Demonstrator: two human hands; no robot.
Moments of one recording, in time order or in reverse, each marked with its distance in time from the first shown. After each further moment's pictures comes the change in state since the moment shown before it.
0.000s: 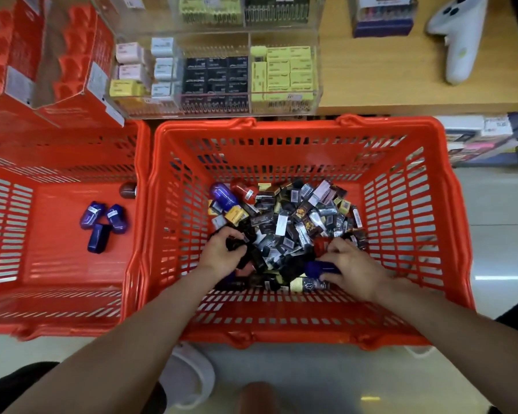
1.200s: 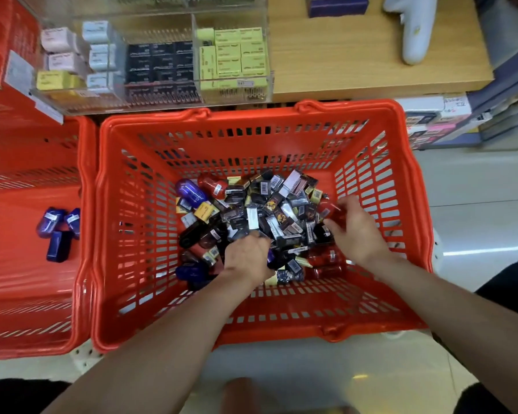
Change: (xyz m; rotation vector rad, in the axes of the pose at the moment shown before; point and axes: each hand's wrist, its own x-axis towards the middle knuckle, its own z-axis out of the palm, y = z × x) left_hand -0.022 0.067 0.078 0.893 -0.170 0.371; right_hand -0.007 0.026 -0.031 0.539 0.536 0.334
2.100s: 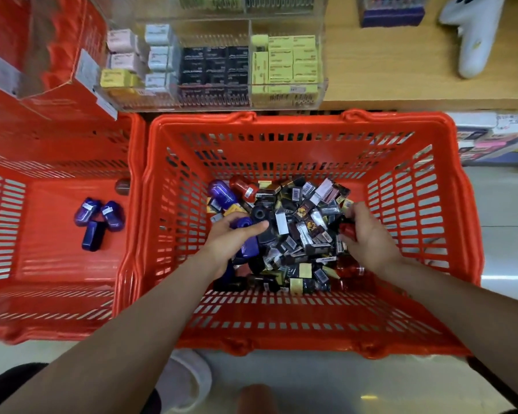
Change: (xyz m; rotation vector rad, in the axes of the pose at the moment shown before) left_hand -0.007 -0.086 -0.026 -1.448 0.061 -0.475; right_hand 0.015 -0.016 0.022 -0.197 -0.115 -0.124
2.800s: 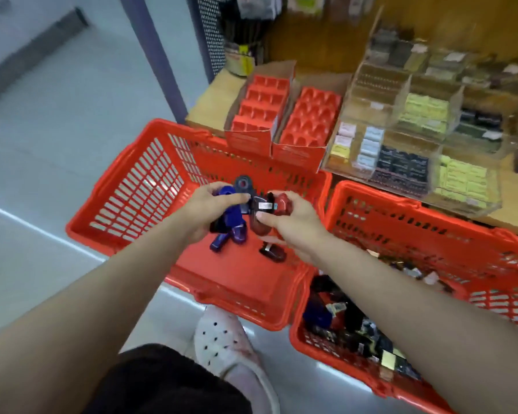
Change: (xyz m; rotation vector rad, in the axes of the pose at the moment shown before) left_hand -0.088 0.058 -0.289 -0.250 0.306 0.288; right_hand -0.027 -0.400 0.088 0.892 -0.393 -0.049
